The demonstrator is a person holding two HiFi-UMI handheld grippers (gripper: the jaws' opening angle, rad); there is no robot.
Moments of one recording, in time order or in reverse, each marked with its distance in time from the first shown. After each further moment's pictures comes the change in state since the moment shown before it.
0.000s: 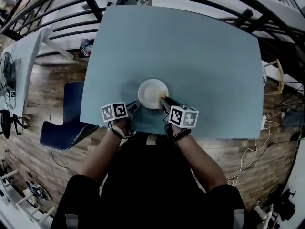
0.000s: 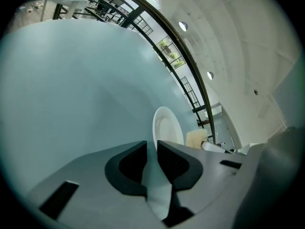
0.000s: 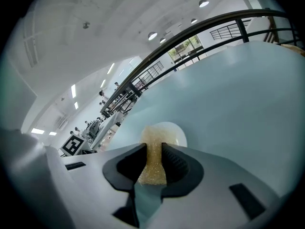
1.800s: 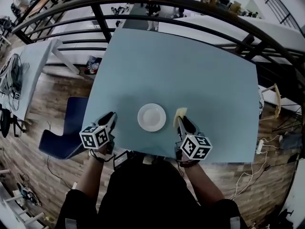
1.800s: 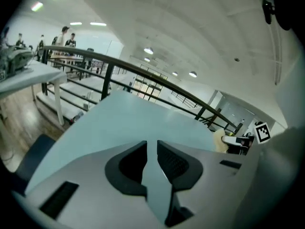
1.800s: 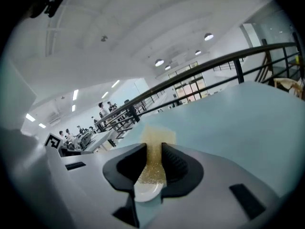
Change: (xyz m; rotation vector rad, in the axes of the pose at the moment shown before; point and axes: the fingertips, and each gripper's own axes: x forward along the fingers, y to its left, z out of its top) left arm -0.132 -0.038 0.085 0.461 -0.329 0.160; right arm -0.103 -0.003 0.083 -0.141 -0.304 -0.076
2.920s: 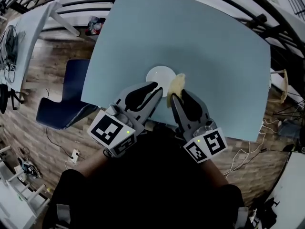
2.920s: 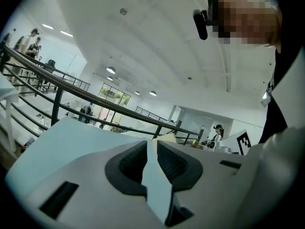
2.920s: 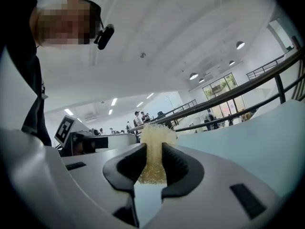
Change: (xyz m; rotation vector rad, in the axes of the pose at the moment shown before) left arm -0.055 -0.197 0.070 0.215 -0.231 -0.425; right arm -0.044 0.166 0.047 -0.210 -0.161 0.388
